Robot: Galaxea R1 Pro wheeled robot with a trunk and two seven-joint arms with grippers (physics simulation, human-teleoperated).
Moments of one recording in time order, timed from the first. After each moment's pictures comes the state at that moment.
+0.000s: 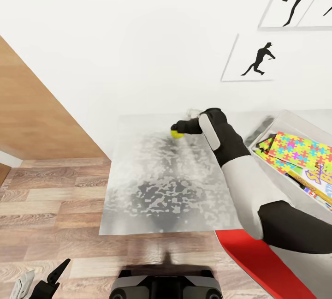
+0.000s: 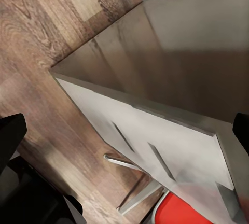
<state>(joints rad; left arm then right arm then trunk) 0.22 -0.03 0.54 -1.49 0.95 0.56 -0.34 -1.28 0.15 0.15 -0.86 -0.37 0.98 -0.11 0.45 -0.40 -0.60</state>
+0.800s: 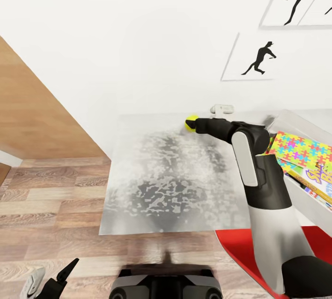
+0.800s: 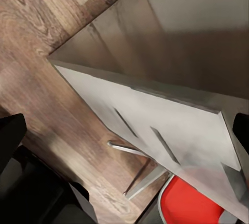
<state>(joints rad) 0.22 -0.03 0.49 -1.50 0.91 0.56 -0.34 -0.96 0.03 0.15 -1.61 -0.38 1.04 -0.09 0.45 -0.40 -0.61</state>
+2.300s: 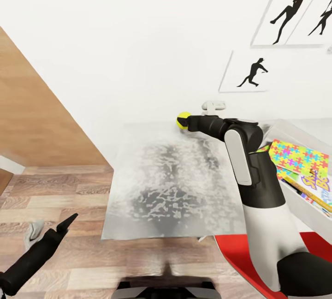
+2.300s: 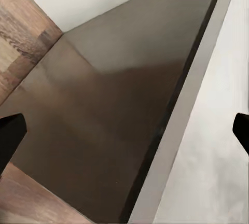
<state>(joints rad) 0.00 0.07 0.51 -1.60 0.93 0.69 -0.30 -0.98 0.07 0.19 -1.62 -0.38 1.04 -0.09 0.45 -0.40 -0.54</state>
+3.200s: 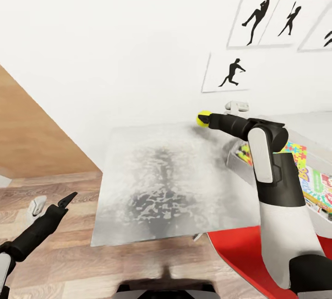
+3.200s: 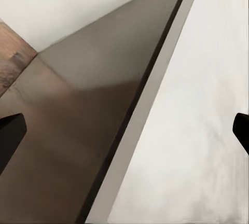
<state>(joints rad) -0.17 0.07 0.52 -1.61 0.97 0.73 -0.14 -0.97 -0.02 0.05 -1.62 -0.43 1.04 -0.07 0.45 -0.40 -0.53</state>
